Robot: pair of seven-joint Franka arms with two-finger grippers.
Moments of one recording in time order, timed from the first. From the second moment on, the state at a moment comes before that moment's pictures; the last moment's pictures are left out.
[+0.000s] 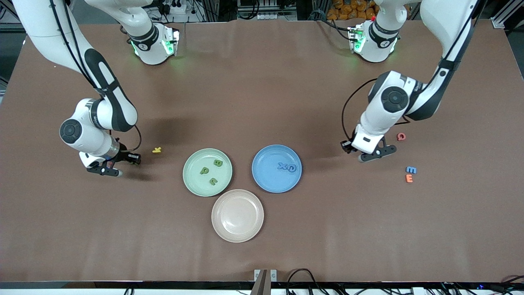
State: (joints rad) left arm 0.13 0.31 -0.51 -2.18 0.24 2.51 -0.83; right arm 0.03 0.45 -0.06 -2.18 0.10 2.59 0.05
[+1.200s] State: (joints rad) left arm -0.13 0.58 -0.51 -1.81 0.24 2.51 -1.07; right arm 0.14 0.42 -0.04 -2.04 0.13 2.47 -0.10
